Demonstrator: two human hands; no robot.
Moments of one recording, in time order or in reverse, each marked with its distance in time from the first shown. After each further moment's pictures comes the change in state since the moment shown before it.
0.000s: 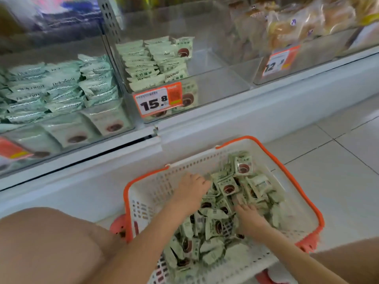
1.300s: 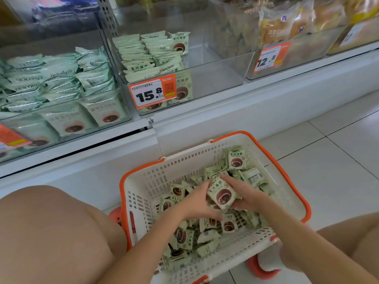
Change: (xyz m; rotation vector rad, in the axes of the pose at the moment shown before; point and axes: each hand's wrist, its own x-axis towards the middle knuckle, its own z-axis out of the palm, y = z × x) left_hand -0.017 0.041 0.017 -1.081 -0.260 -0.194; right_hand -0.040 -0.032 -0.084 1.368 -0.264 0.061
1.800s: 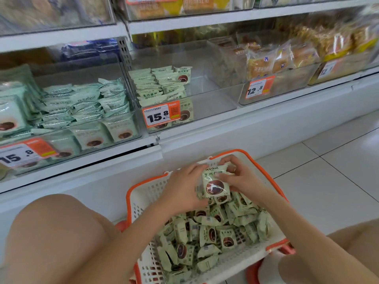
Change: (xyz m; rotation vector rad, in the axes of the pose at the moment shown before) left_hand -0.063 0.056 -0.055 0.625 0.517 0.319; right_hand -0.072 -0.052 0.017 -0.157 0.043 -0.656
